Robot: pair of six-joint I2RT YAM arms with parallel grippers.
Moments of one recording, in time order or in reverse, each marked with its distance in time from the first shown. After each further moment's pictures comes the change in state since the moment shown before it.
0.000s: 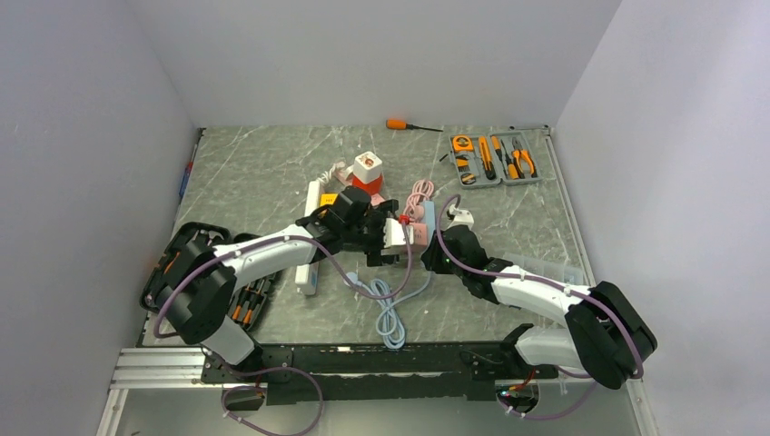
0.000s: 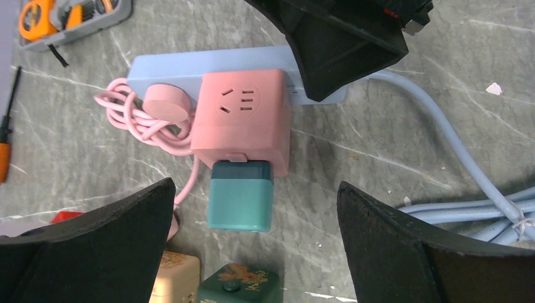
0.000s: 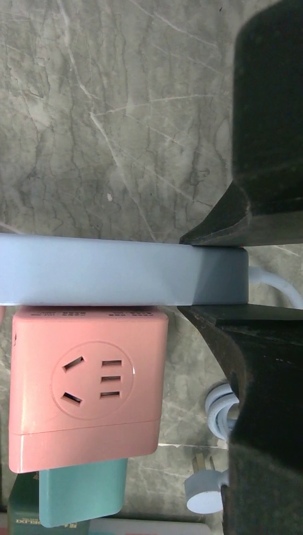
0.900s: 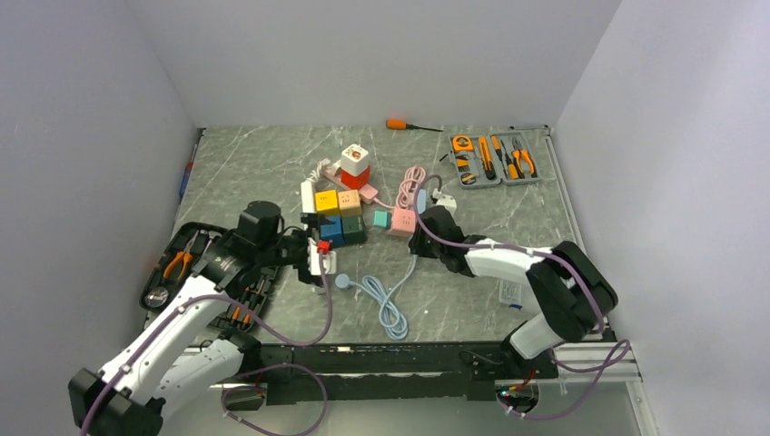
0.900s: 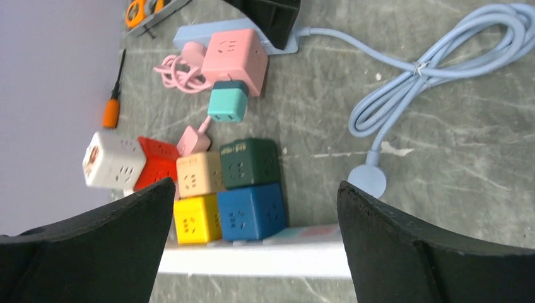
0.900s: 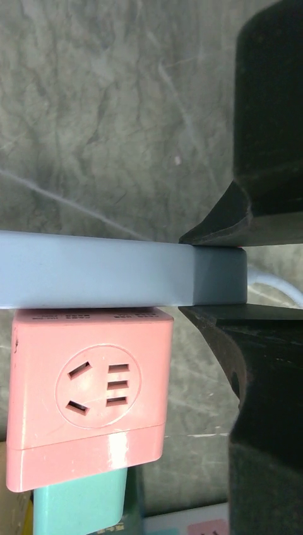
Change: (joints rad) left arm 0.296 -0.698 -0.198 -0.475 0.174 0.286; right arm 0.001 0.321 0.251 -0.019 0.046 0.071
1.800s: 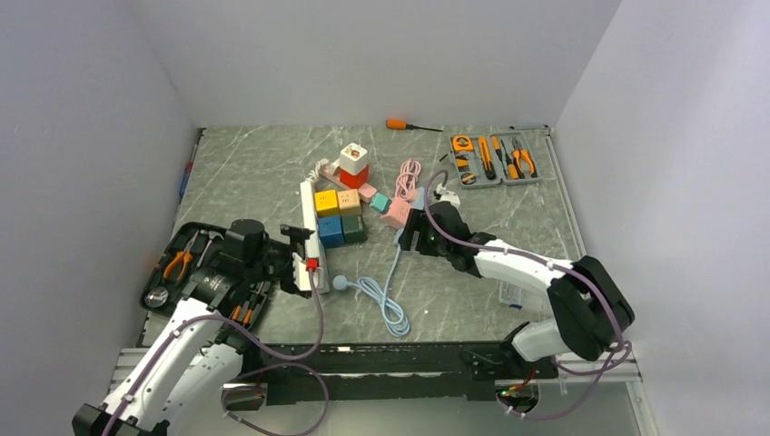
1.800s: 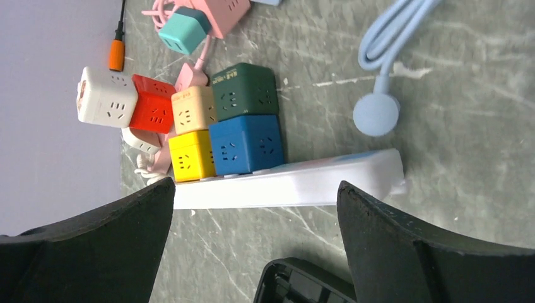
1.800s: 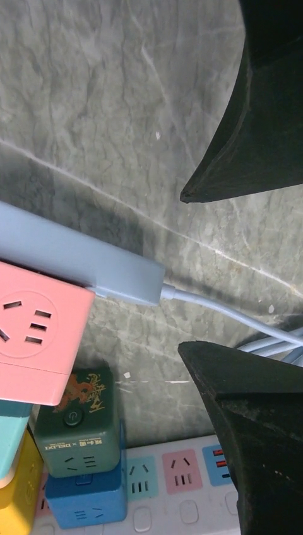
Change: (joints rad) left arm 0.108 -0.139 -0.176 -0.031 -0.054 0.179; right arm 0.001 -0.163 0.003 -0.121 -0.060 0.028
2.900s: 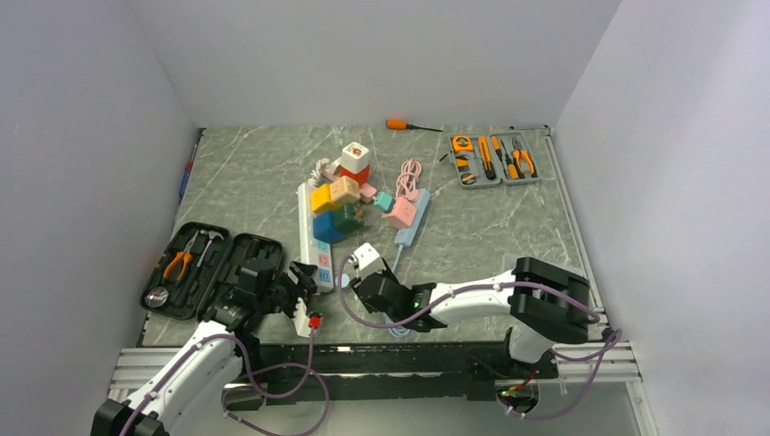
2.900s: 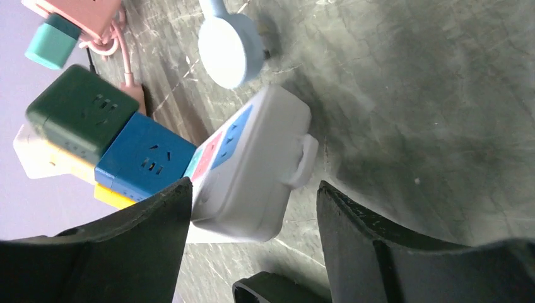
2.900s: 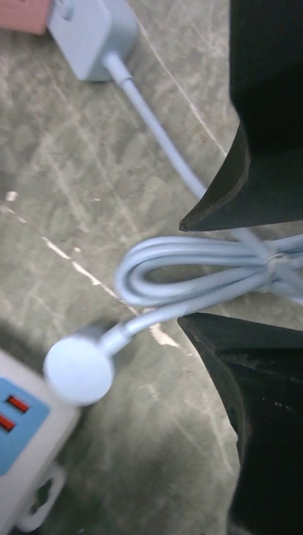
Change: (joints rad) left arm 0.017 -0.084 -0.433 0.233 -0.035 0.466; right arm 0.636 0.222 0.032 0.192 0.415 -0.381
